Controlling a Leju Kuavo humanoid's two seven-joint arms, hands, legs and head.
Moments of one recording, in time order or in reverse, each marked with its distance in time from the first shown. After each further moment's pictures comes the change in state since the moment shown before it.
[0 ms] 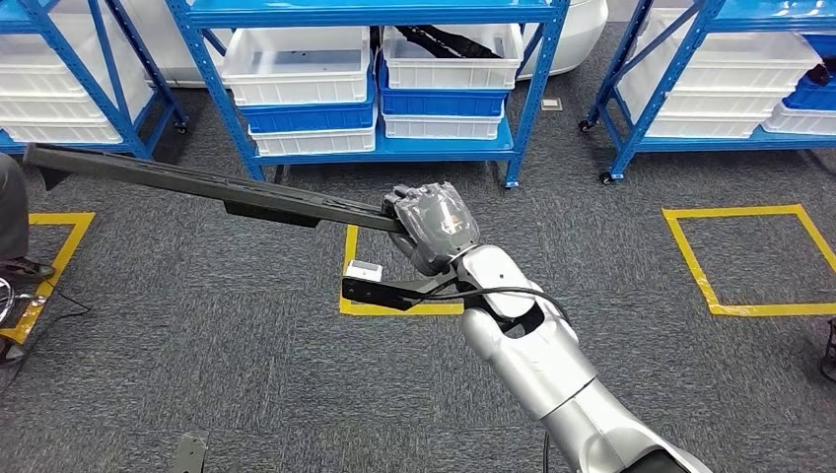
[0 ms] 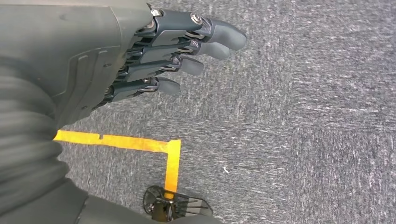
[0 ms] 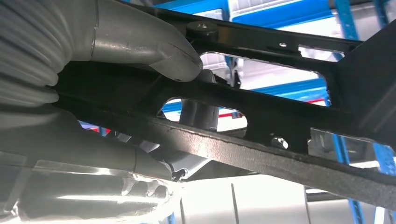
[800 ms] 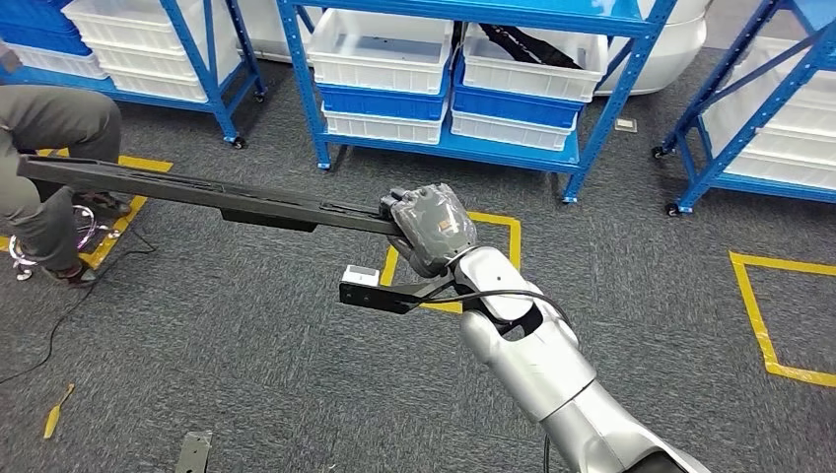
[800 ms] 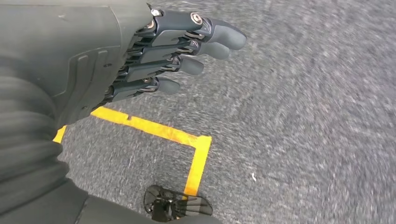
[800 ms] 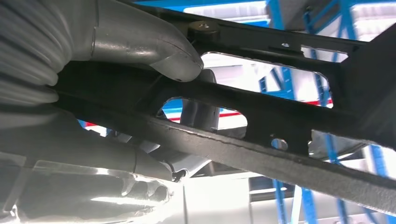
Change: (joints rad) left arm 0.001 -0.004 0.009 0.000 -0.001 -0.006 0.017; right arm 0.001 0.005 0.014 0.000 0.027 0.000 0.010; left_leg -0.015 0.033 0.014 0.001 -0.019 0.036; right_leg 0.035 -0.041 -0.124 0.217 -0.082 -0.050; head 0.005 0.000
